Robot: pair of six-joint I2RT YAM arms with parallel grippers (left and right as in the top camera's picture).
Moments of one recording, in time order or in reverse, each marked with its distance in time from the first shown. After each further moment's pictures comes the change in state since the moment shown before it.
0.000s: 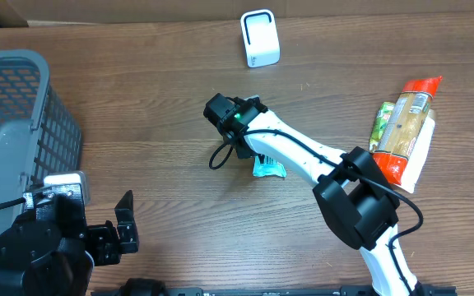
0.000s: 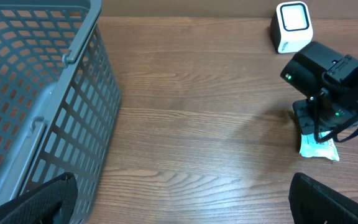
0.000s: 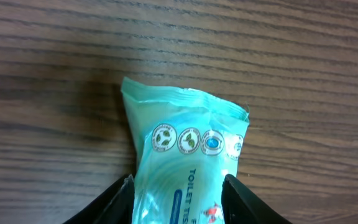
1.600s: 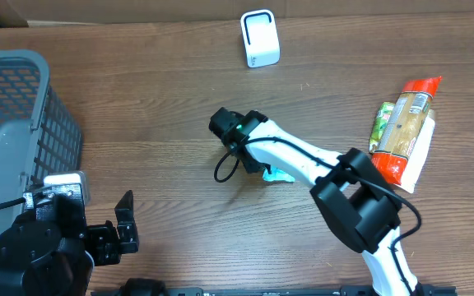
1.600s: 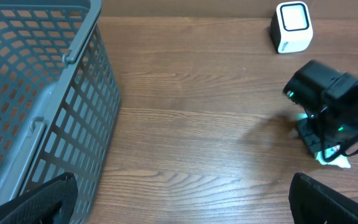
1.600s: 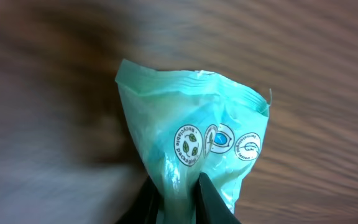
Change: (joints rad) left arm 0.000 0.000 0.000 0.000 0.000 0.000; right arm 0.005 -0.039 -0.121 0.028 -0.100 -0.170
